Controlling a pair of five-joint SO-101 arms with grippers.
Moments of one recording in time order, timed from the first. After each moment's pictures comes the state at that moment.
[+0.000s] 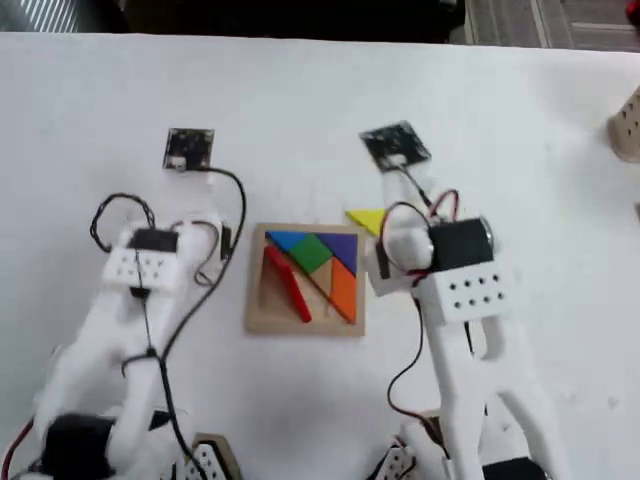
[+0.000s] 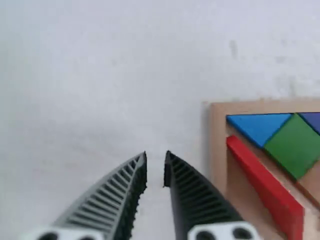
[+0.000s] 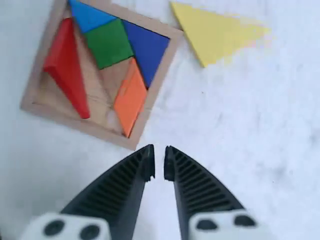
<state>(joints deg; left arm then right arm) 0.9 -21.1 48.6 42.8 2.1 -14.4 -31.5 25.4 86.4 9.4</state>
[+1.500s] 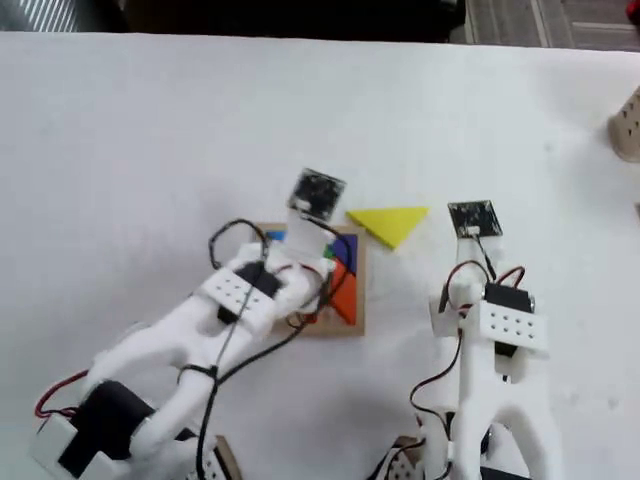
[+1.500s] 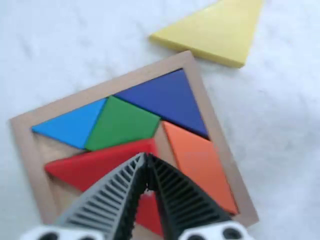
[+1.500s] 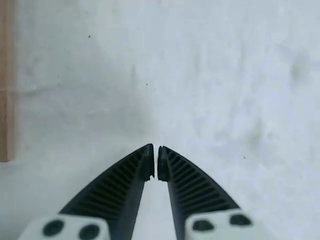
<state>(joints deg) 30.0 -11.4 51.7 26.8 10.1 10.9 -34.6 62.8 54.4 21.8</state>
